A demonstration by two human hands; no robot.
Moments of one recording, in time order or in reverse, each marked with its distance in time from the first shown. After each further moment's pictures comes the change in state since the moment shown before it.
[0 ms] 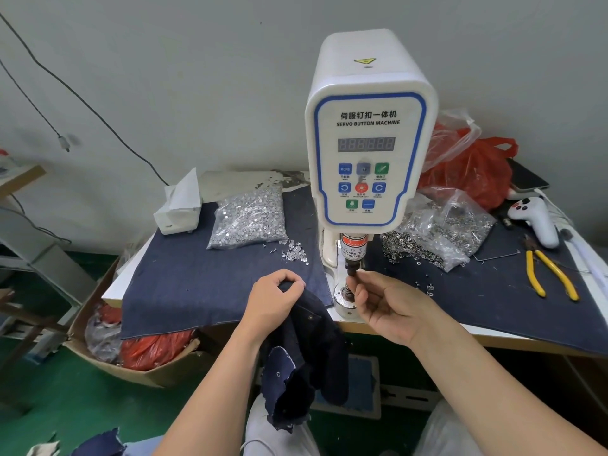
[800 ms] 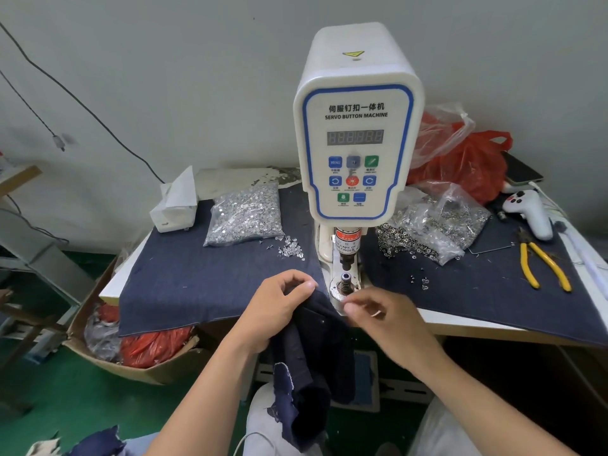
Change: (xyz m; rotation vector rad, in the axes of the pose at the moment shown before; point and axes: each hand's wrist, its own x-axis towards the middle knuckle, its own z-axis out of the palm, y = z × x) left_hand -0.034 0.030 -0.002 -0.301 -0.231 -0.009; right_hand -0.020 0.027 -0.046 -1.316 -0.021 -0.786
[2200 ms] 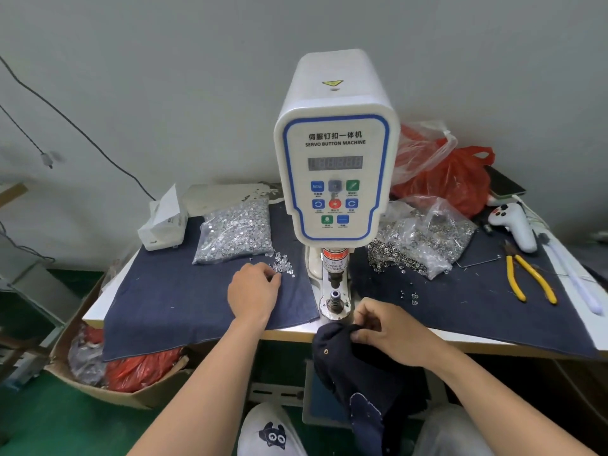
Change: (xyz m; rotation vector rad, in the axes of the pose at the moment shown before) left_hand 0.079 -0.016 -0.013 0.830 0.522 -0.078; right_hand 0.042 0.051 -0.027 -0.180 -0.268 -0.057
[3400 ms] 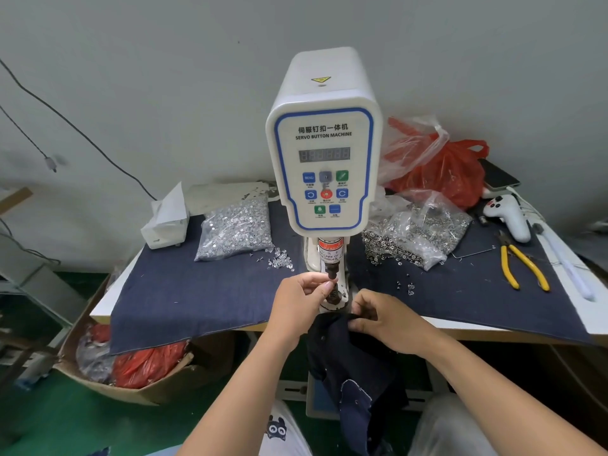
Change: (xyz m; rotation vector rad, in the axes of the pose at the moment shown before) left_hand -0.079 0.055 -0.012 -0.761 -0.375 0.049; right_hand -0.003 -0.001 0.002 0.013 0.018 -0.006
